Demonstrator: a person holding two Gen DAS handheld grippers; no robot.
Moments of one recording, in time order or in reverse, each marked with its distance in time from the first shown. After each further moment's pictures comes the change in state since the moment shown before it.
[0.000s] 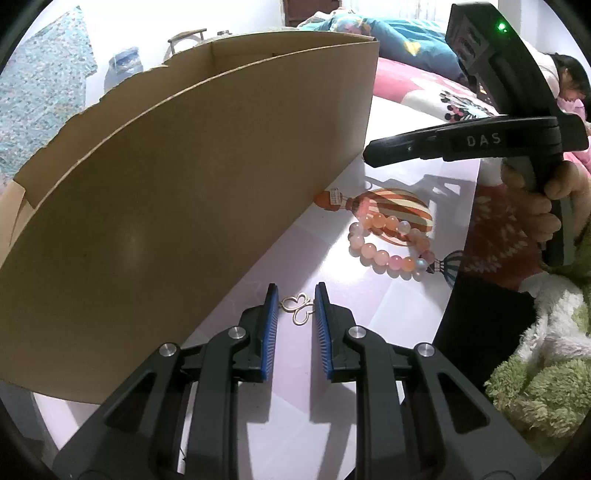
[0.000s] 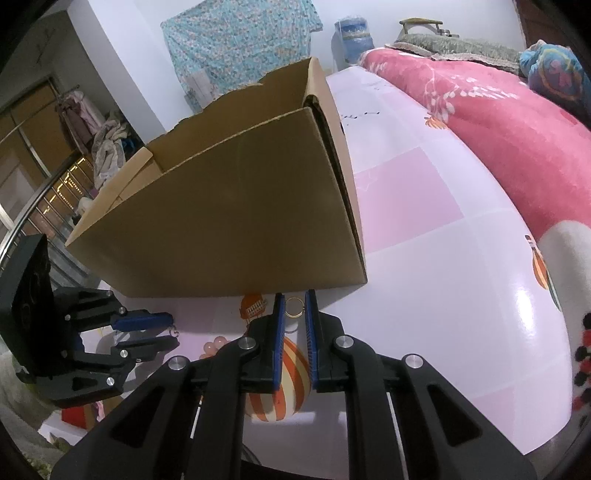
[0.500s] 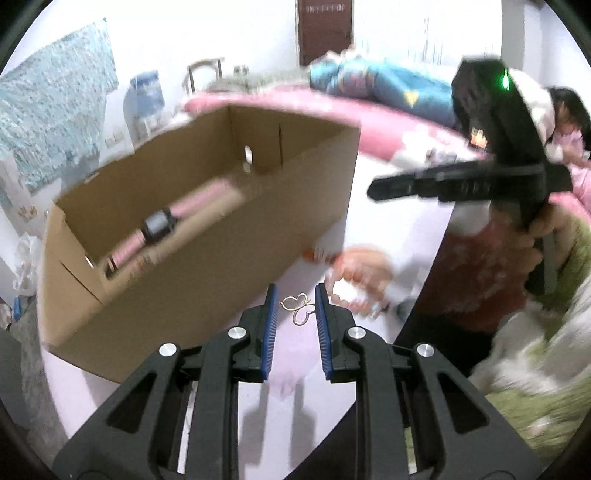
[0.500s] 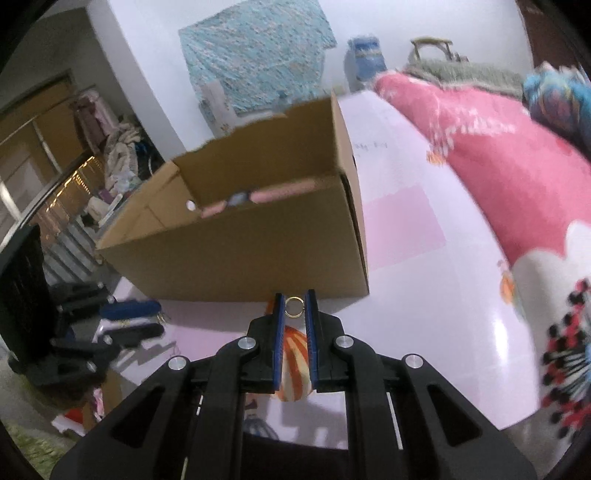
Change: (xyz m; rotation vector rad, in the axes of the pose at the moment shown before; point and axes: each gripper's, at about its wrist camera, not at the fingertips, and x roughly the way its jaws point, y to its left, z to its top) left arm -0.079 -0.009 0.017 -0.064 -0.175 0.011; right arm -0.057 0.020 0.011 -0.080 -0.075 0.022
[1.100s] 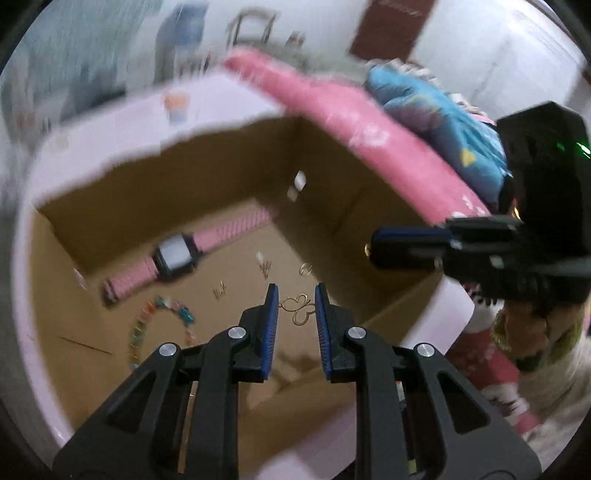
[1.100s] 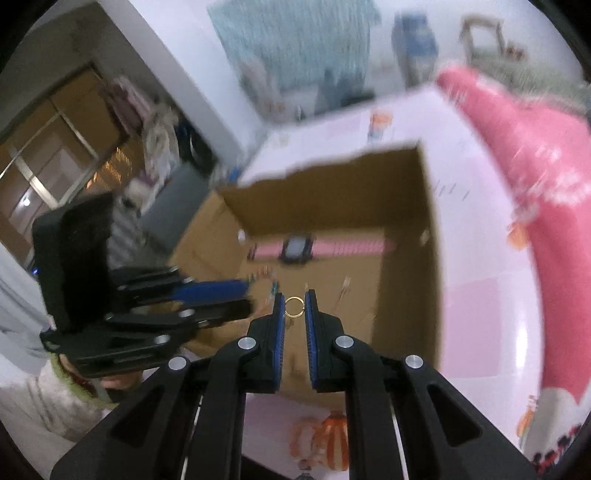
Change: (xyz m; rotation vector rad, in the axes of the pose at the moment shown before) left arm 0.081 0.102 0.094 -0.381 0.226 -0.101; right arm 0.075 0.015 0.115 0.020 0.266 0.189
